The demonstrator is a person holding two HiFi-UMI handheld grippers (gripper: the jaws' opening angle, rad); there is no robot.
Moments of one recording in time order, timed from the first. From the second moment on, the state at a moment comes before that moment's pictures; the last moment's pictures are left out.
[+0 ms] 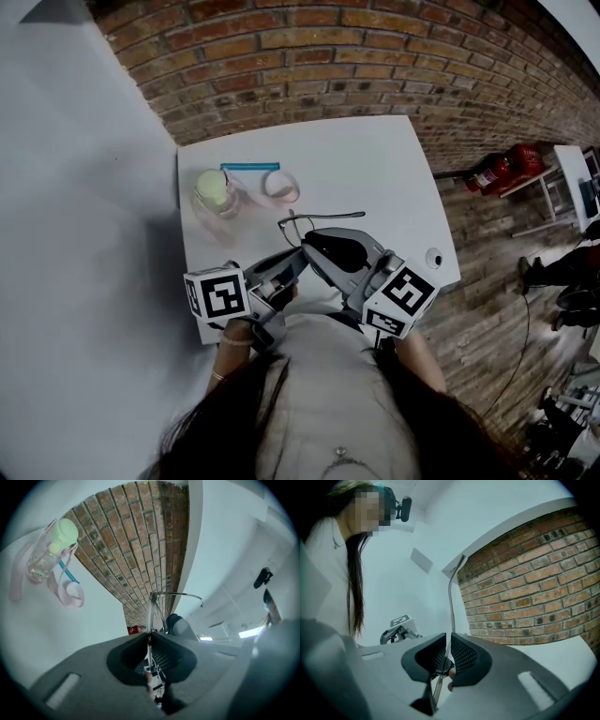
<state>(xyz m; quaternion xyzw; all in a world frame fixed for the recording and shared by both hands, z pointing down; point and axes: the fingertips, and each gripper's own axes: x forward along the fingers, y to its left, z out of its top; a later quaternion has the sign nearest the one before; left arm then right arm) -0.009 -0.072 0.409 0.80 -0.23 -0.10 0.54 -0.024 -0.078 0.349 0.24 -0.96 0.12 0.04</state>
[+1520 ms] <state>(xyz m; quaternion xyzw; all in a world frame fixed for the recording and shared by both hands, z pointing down) -0.011 -0.074 0.410 0.84 -0.28 -0.06 0.46 -0.027 -0.079 0.369 0.24 -0.95 0.16 0.09</state>
